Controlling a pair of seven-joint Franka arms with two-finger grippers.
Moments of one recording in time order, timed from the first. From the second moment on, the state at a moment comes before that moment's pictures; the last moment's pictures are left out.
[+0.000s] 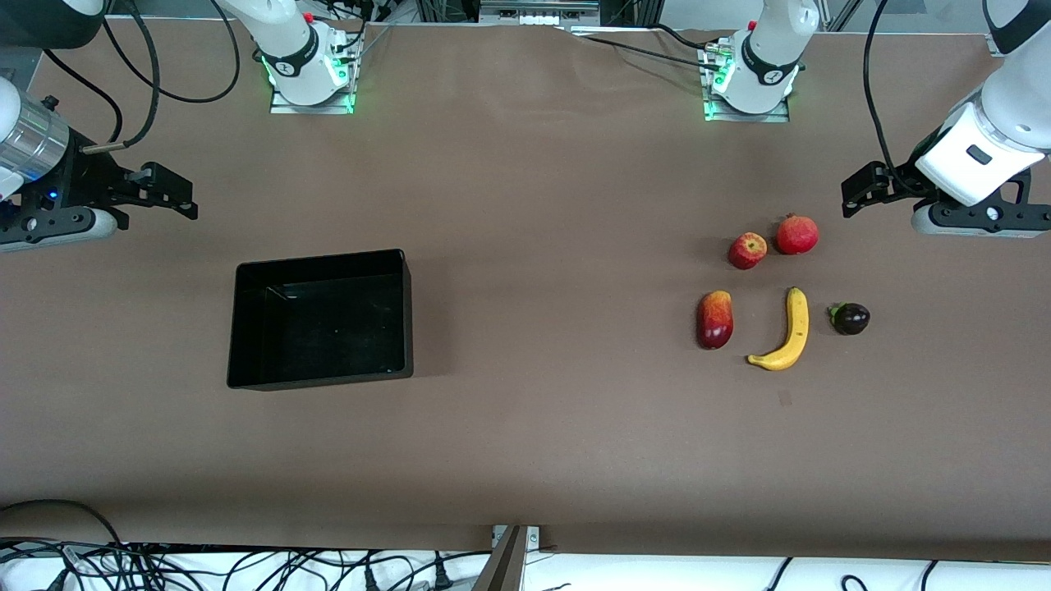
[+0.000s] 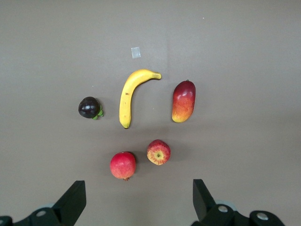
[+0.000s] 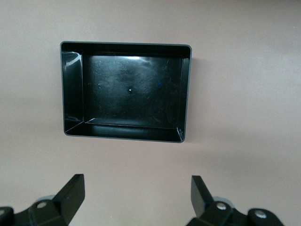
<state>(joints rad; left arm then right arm) -0.04 0.00 -0.05 -1.67 0.01 1.62 -0.07 0.32 0.08 -0.26 -1.57 0.07 1.60 -0.08</state>
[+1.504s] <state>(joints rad) -0.03 0.00 -0.04 -1.67 0.01 1.61 -0.07 0.23 0.49 -0.28 -1.86 0.11 2.20 -0.11</state>
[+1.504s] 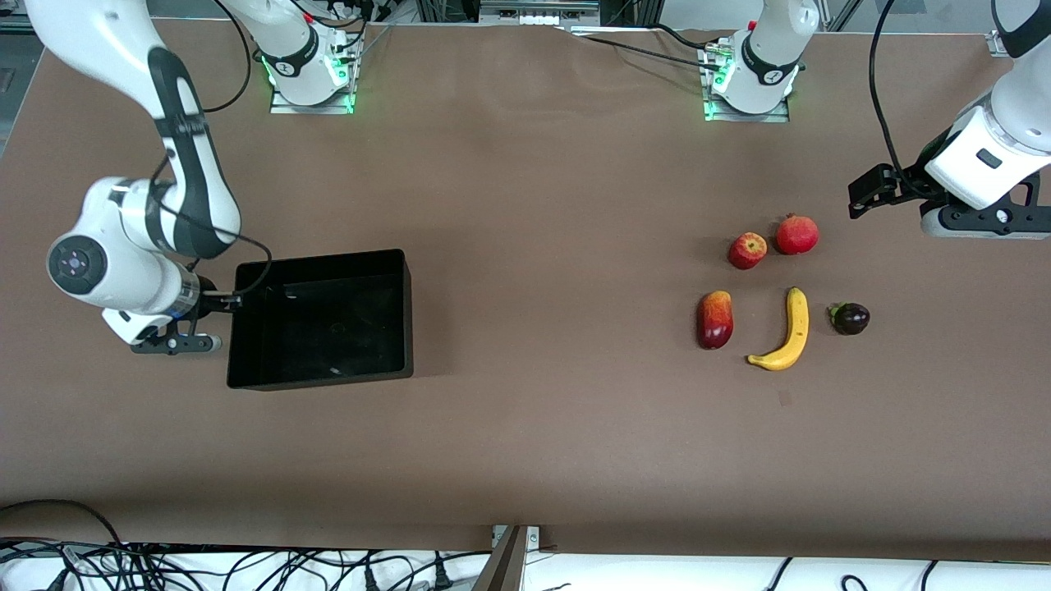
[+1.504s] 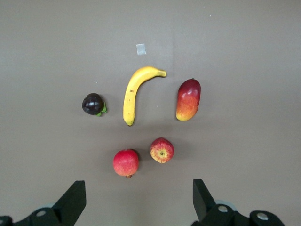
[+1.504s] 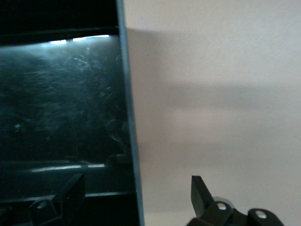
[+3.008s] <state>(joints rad) -0.03 0.00 -0.04 -1.67 0.01 1.60 -0.07 0.48 0.52 -0.18 -1.53 0.23 1.96 0.18</state>
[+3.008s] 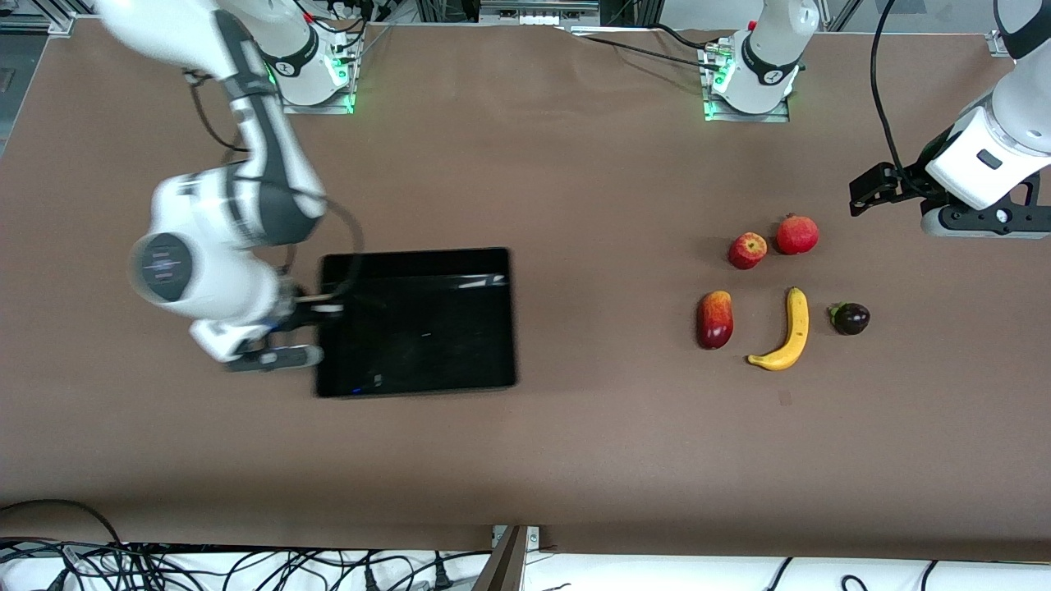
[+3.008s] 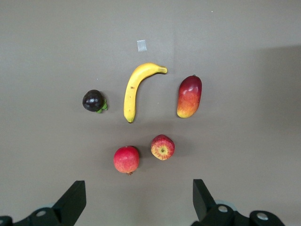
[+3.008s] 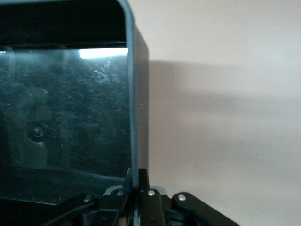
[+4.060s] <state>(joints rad) -0.04 0.31 -0.05 -1.86 0.01 1.78 -0.07 0.79 0.84 -0.12 -1.32 0.32 2.27 0.64</state>
